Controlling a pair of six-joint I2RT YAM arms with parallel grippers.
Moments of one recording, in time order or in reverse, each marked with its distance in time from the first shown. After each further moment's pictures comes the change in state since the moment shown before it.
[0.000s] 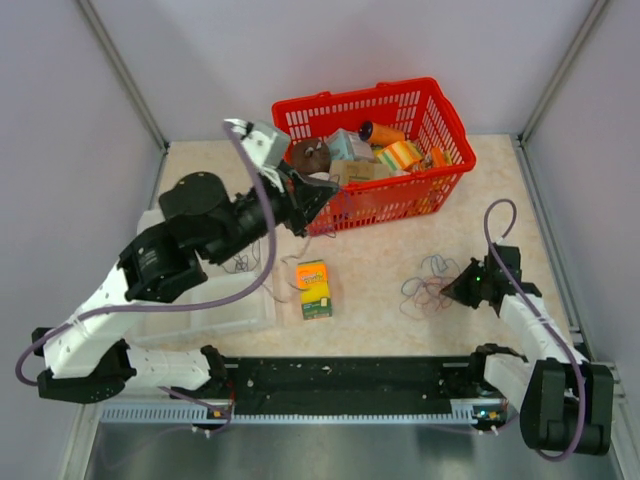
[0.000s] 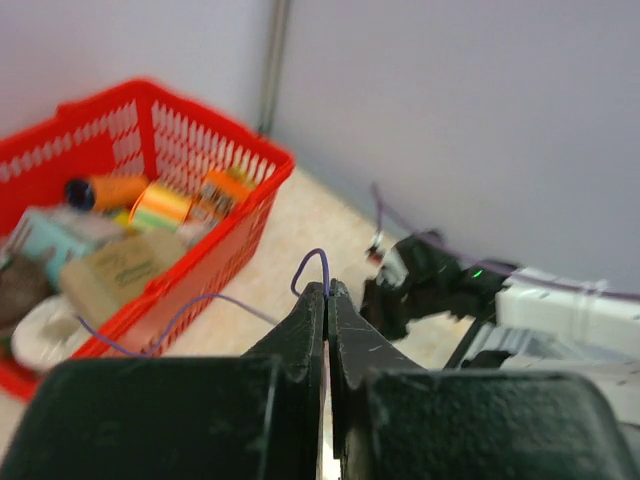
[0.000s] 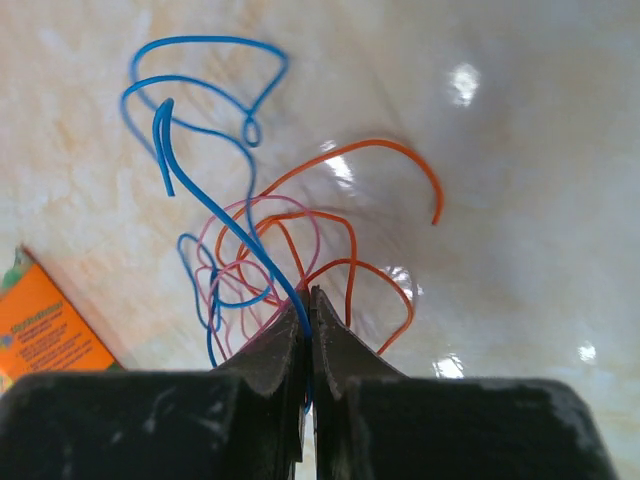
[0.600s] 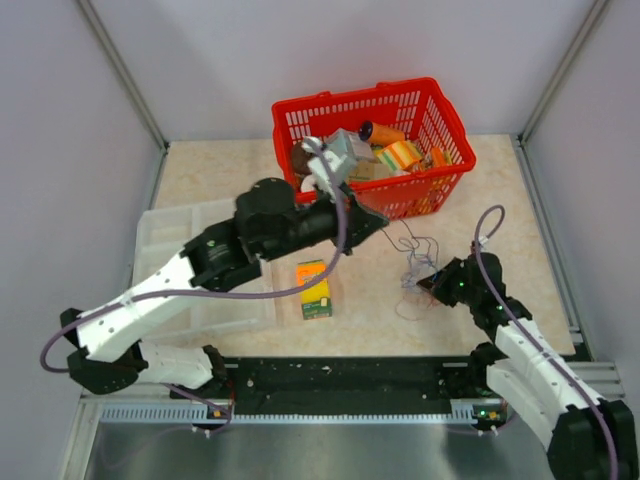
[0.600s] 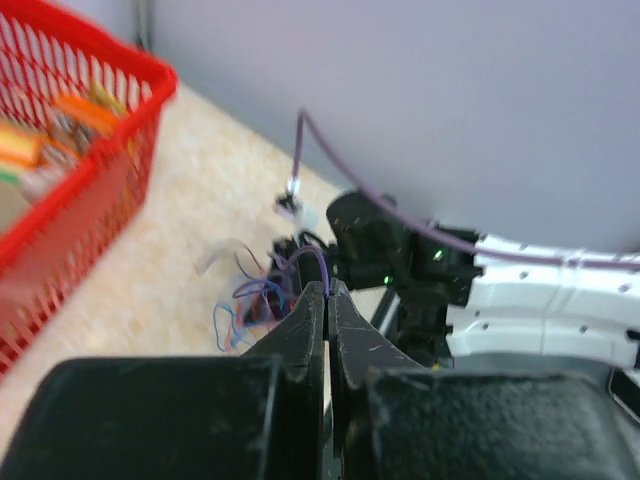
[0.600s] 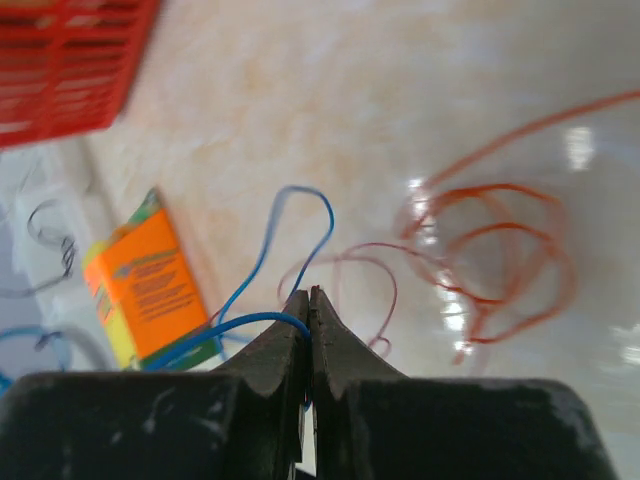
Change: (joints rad) left arm 0.000 0.145 -0.218 0.138 0.213 -0.142; right arm 0.375 -0.227 -0.069 0.229 0.027 0.219
